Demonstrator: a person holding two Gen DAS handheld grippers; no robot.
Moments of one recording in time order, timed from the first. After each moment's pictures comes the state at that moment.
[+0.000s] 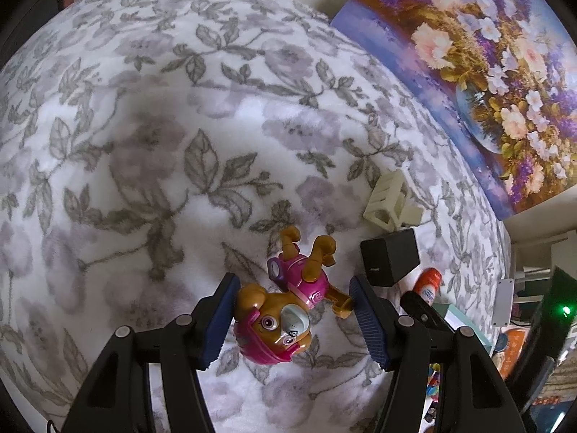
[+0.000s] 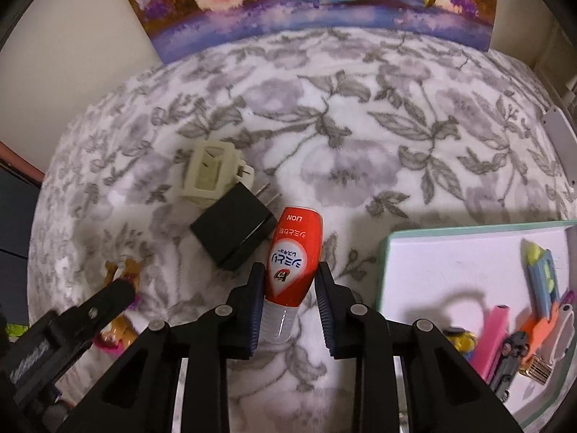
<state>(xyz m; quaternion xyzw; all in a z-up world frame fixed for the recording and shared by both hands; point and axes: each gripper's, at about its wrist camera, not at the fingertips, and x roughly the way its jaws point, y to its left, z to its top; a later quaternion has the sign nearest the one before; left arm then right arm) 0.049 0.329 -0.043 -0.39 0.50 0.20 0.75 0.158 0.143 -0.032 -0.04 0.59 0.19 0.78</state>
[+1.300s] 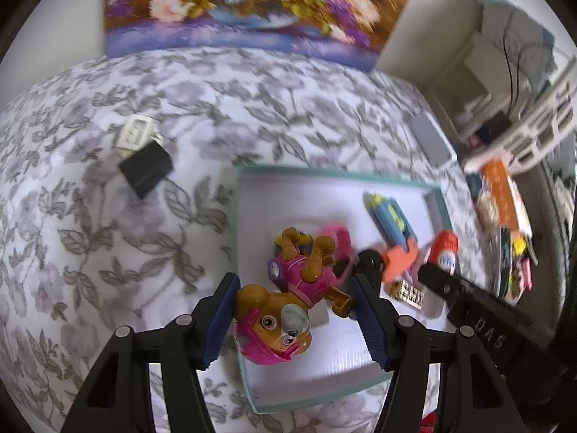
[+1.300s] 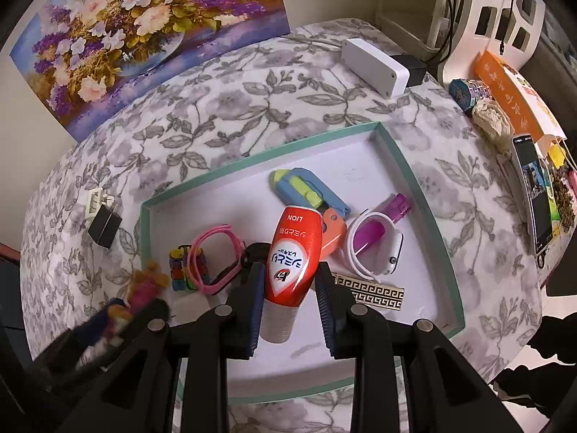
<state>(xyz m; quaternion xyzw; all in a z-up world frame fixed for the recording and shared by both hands) 0.075 0.089 0.005 -0.16 0.56 0.00 0.81 0.117 -0.071 0.017 0.04 0.58 0.04 0.81</state>
